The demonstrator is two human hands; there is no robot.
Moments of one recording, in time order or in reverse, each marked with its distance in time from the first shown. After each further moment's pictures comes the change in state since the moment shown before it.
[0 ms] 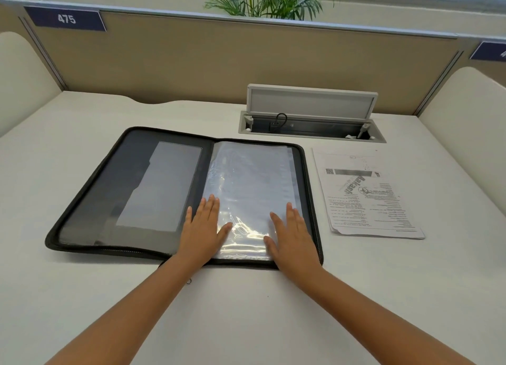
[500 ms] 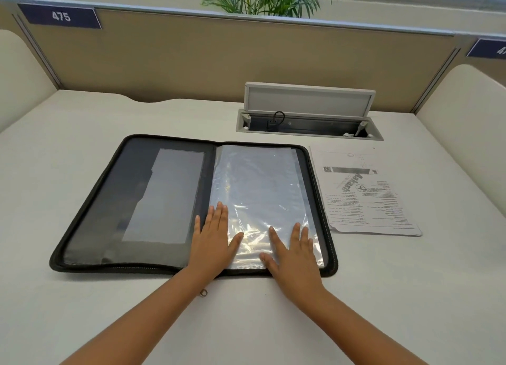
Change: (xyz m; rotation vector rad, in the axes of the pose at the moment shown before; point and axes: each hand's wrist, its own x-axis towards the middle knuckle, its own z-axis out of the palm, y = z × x) left_hand -0.018 0.028 0.013 -0.033 0.011 -0.003; right_hand -0.036 -0.011 -0.003 0.006 -0.193 0.145
